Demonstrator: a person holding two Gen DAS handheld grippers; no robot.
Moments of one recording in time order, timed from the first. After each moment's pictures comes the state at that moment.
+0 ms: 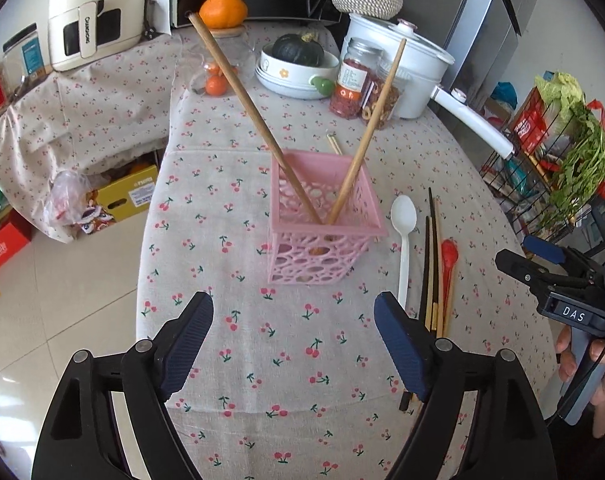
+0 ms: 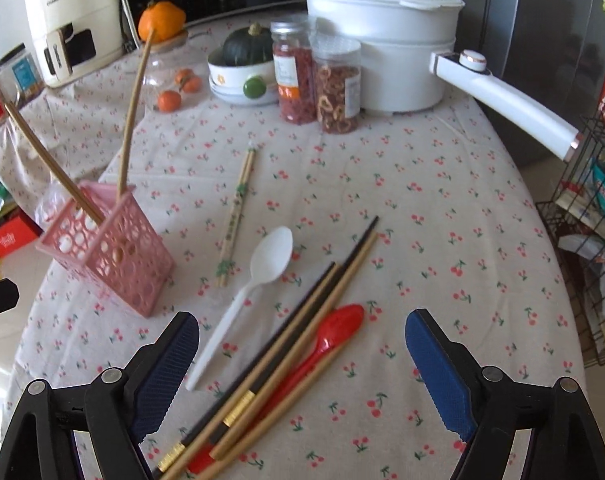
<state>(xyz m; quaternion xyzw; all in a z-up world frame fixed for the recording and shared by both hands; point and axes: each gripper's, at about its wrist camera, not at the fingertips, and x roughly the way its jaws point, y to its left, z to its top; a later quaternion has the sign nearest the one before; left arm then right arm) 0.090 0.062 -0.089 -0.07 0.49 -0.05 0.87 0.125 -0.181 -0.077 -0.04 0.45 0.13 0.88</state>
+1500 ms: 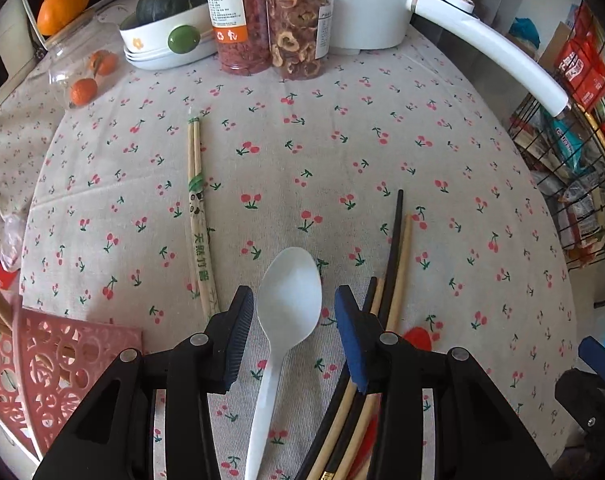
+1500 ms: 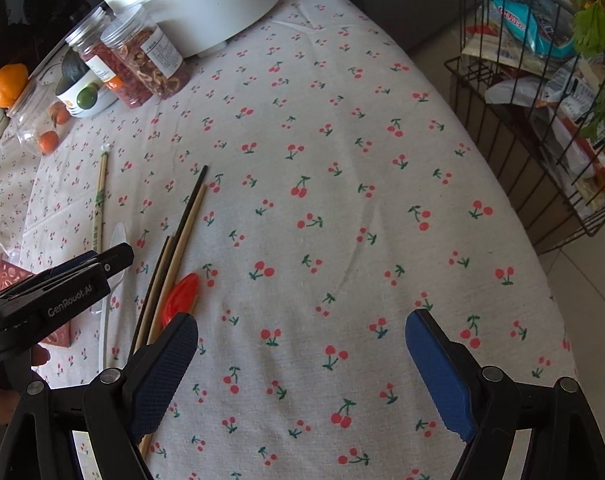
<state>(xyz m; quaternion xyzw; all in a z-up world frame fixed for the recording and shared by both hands) 0.258 -0.112 -0.161 0.01 0.57 -0.02 0.82 0.162 -0.313 -0.112 0.13 0.55 0.03 0.83</state>
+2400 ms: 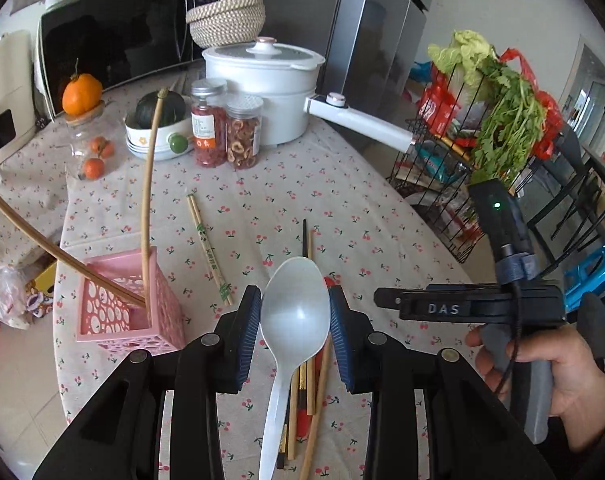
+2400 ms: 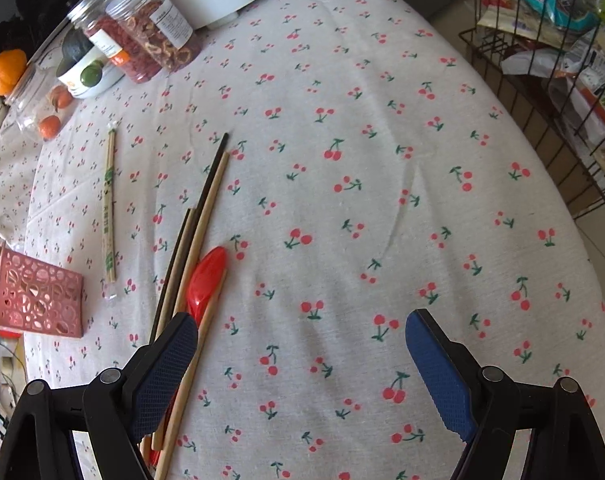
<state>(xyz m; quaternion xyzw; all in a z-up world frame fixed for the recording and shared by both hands) 0.109 -0.072 -0.033 -0.01 0.42 -0.17 0.89 0.157 -0.279 -0.124 0.14 0.57 0.04 0.80</state>
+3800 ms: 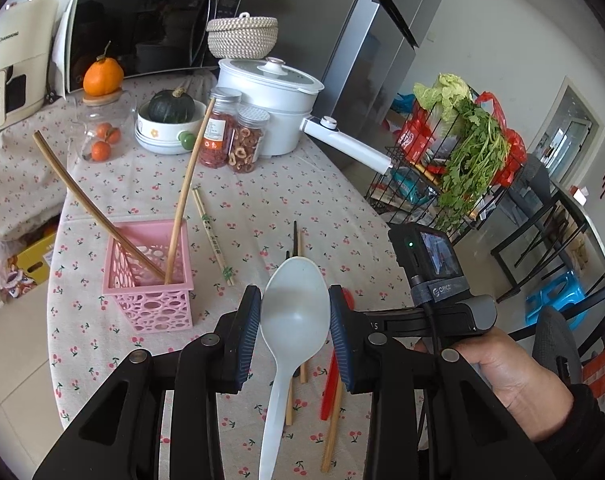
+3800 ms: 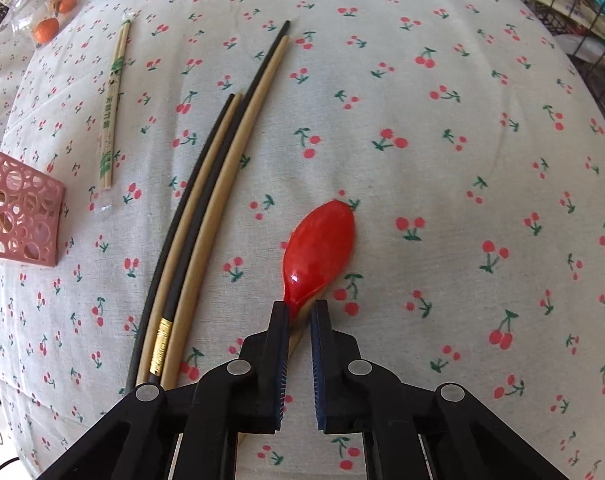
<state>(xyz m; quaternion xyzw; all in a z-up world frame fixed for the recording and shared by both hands) 0.073 -0.015 -0.028 -0.08 0.40 -0.21 0.89 0.140 -0.214 -0.157 0.08 0.63 0.03 0.77</state>
